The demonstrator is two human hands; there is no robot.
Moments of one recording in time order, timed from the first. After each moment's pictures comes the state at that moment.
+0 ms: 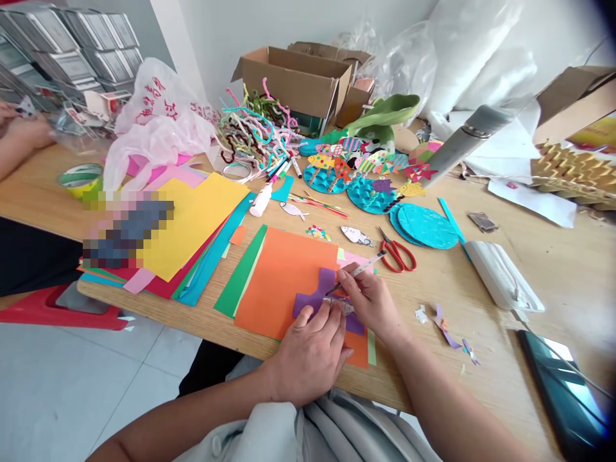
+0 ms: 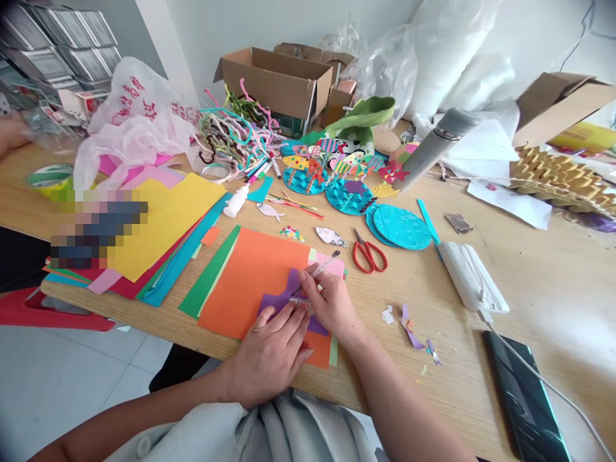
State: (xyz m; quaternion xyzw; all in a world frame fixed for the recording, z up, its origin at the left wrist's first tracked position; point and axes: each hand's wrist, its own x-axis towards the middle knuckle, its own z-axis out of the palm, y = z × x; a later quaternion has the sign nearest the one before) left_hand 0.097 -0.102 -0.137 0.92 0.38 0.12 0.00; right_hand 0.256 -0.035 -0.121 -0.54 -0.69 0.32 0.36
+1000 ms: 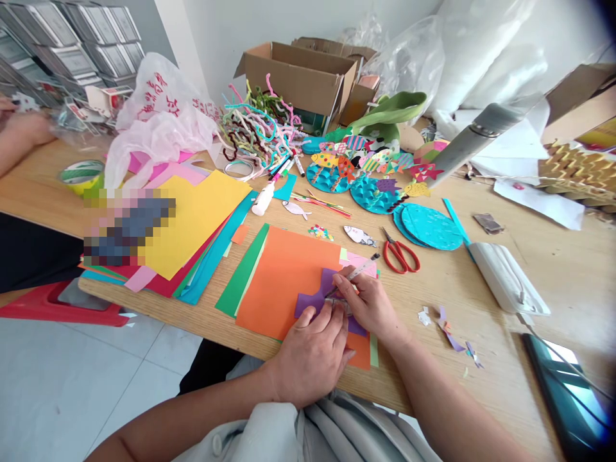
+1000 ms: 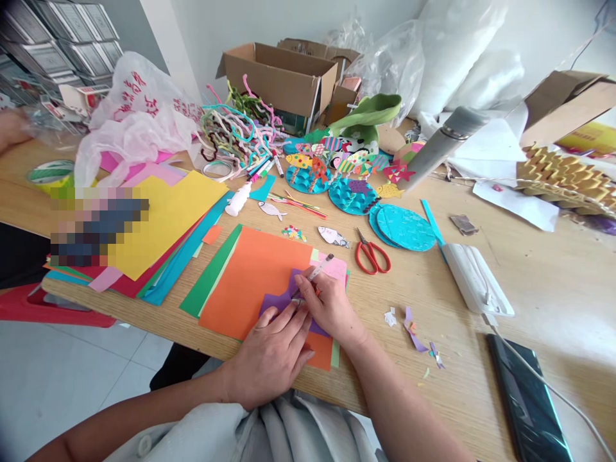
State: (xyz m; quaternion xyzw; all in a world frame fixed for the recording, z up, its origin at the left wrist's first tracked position) left_hand 0.097 -0.101 -0.135 0.92 0.38 0.13 0.01; right_hand 0.252 -0.035 -0.121 -0.53 -0.71 0.33 0.33
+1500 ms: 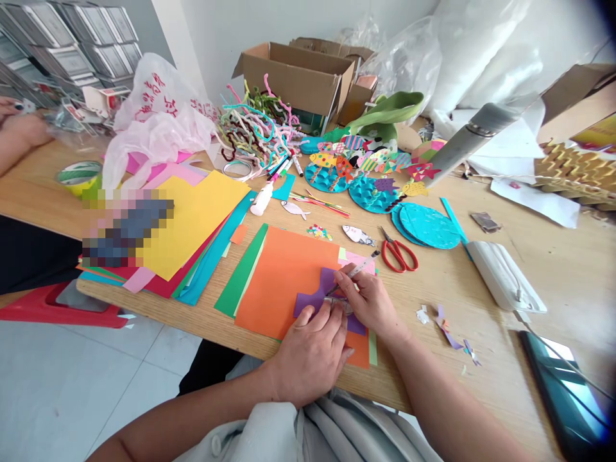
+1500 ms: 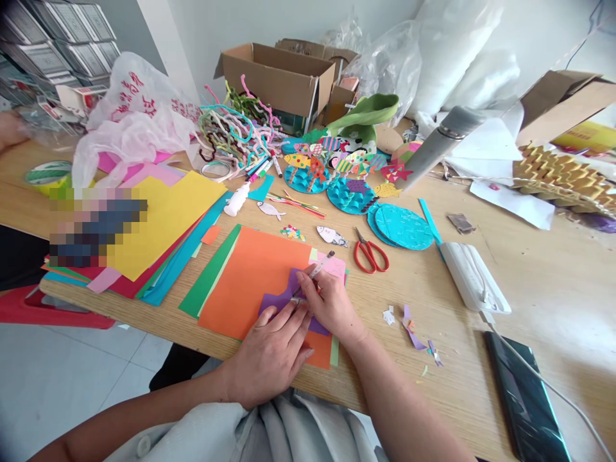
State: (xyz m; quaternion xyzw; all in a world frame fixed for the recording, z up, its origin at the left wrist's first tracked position) left_hand 0.097 -0.101 -0.135 0.92 0.38 0.12 0.02; right_hand 0.254 -0.034 -0.121 -0.54 -0.71 0.32 0.33
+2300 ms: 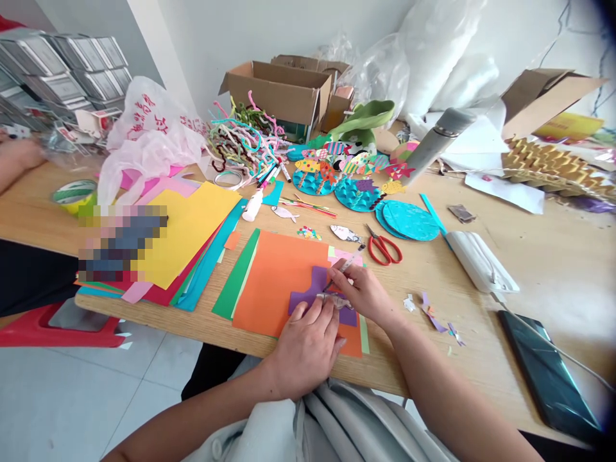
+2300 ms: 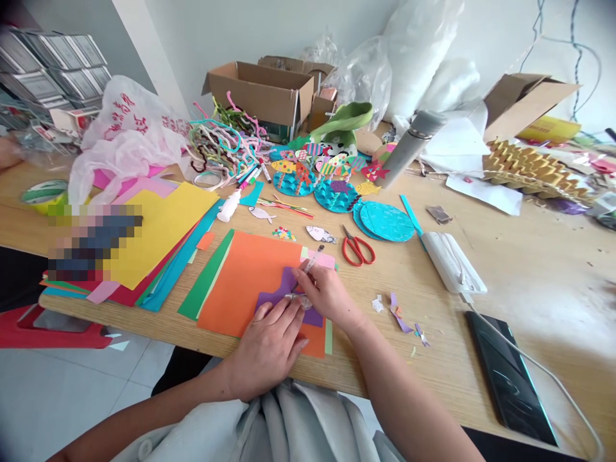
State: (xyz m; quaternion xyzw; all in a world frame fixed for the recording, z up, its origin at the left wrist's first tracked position) left_hand 0.100 -0.102 -0.139 0.91 0.39 0.14 0.02; right_hand 0.265 -0.030 -0.116 -0.55 -0.72 0.32 0.28
